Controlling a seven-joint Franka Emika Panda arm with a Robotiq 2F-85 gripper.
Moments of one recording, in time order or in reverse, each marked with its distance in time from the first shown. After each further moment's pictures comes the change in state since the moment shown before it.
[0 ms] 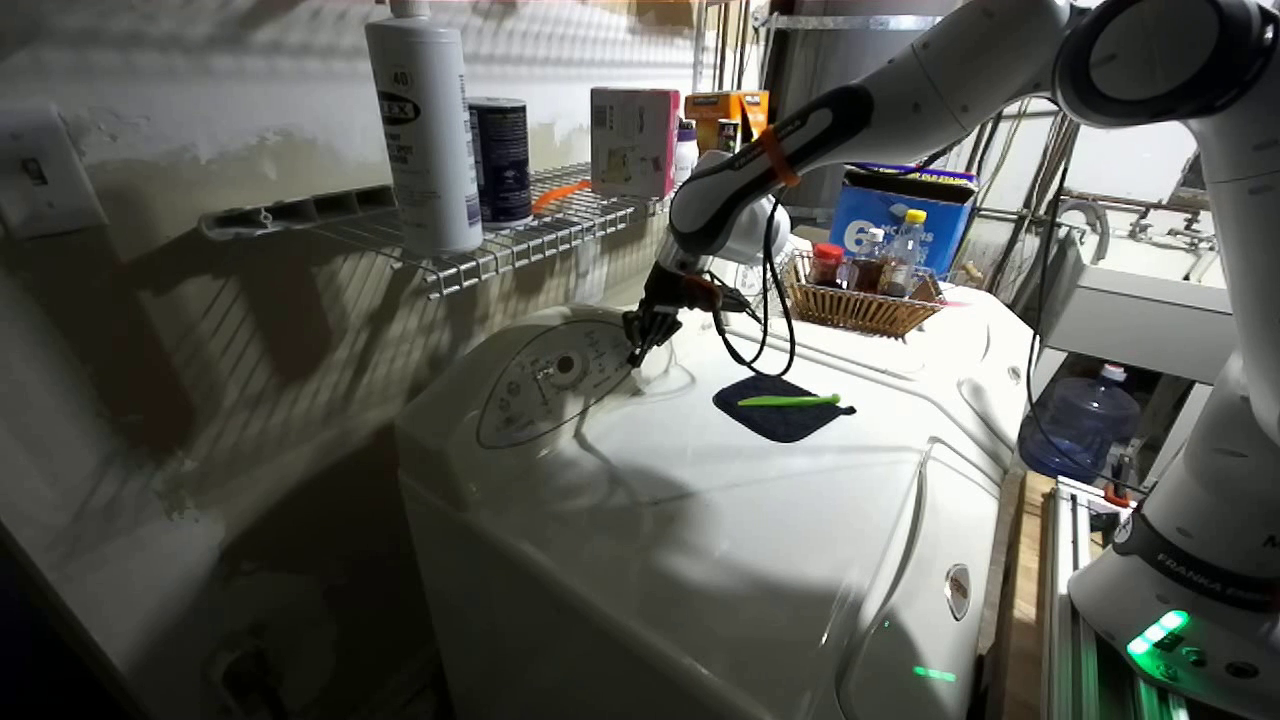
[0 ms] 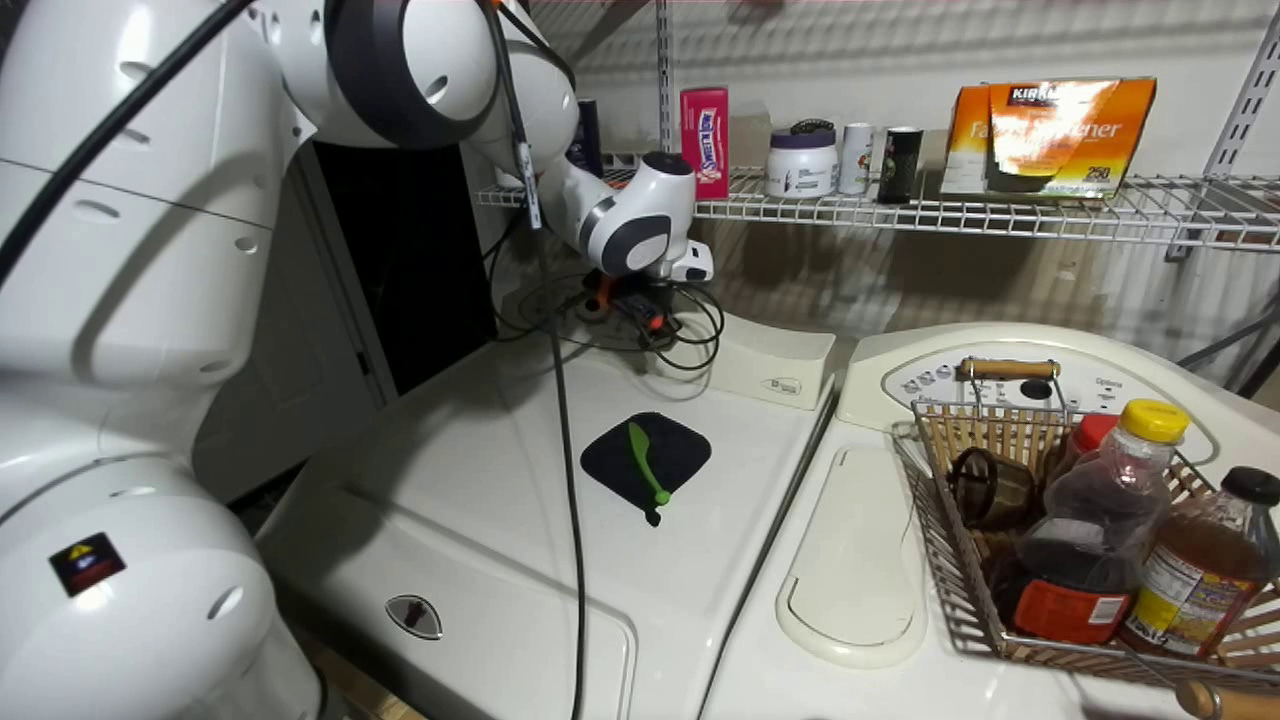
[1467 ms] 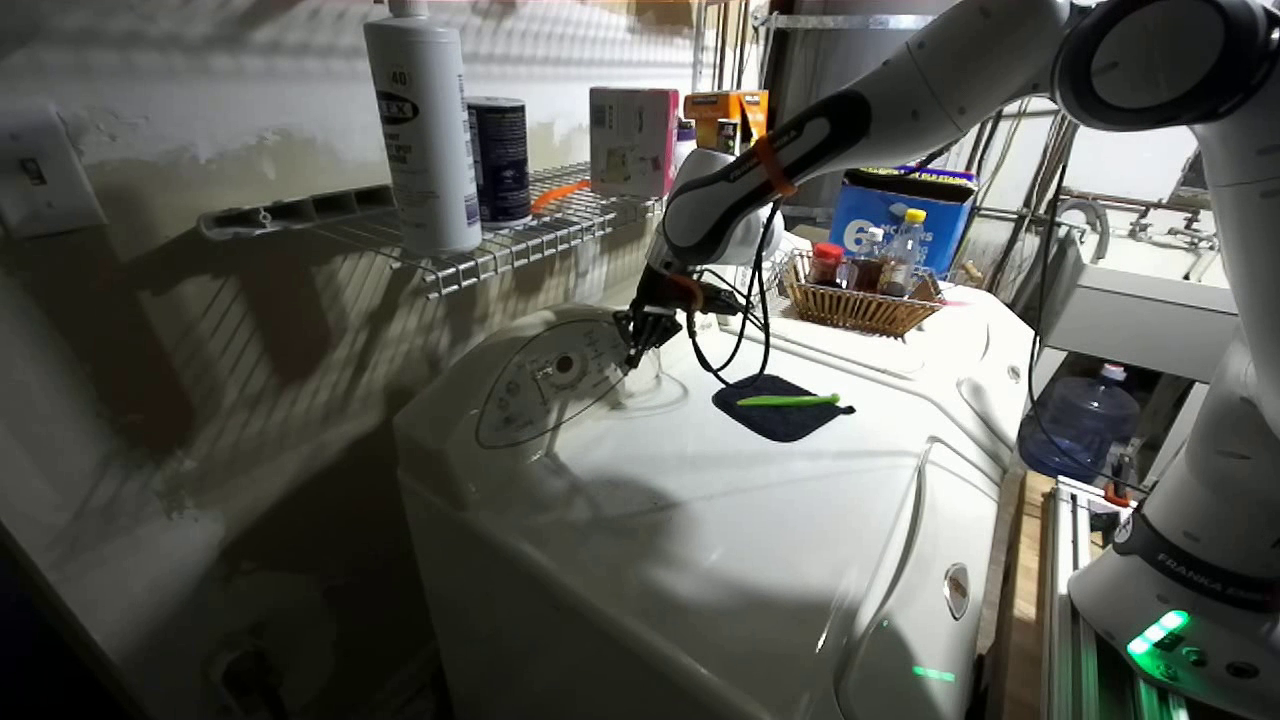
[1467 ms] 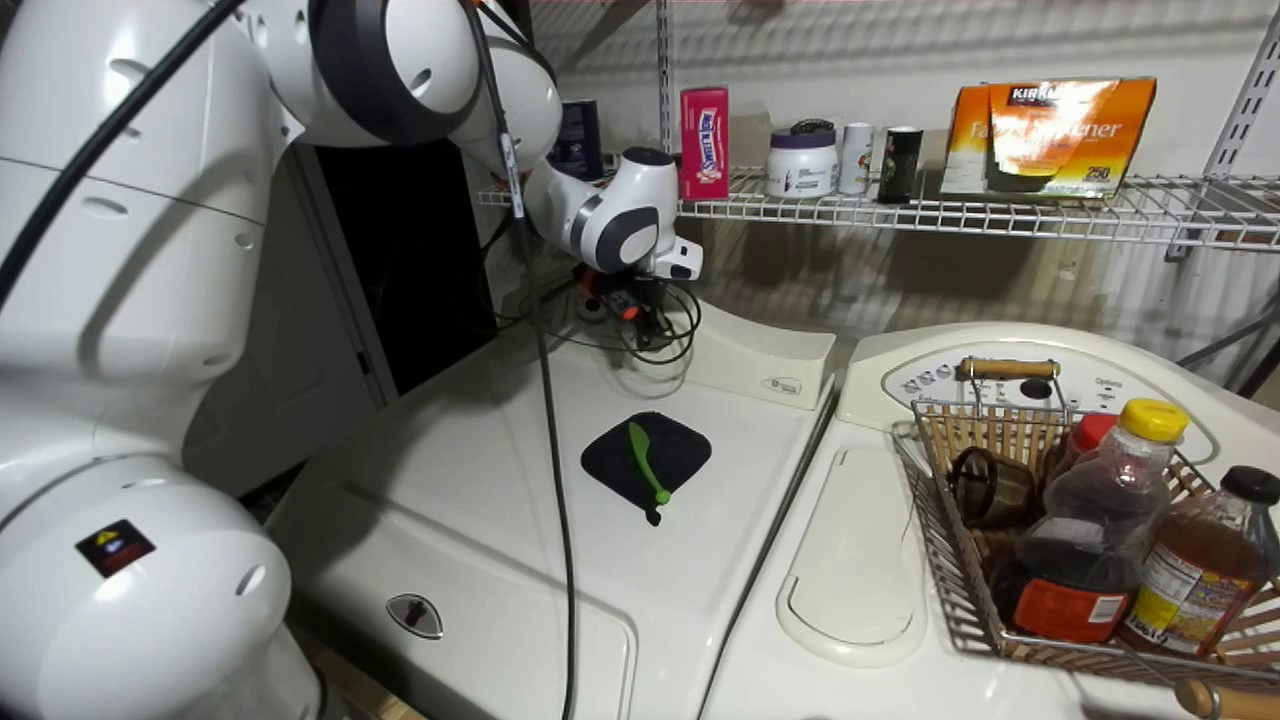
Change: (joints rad) arm 0.106 0.004 -0.090 0.011 -0.083 0.007 0.331
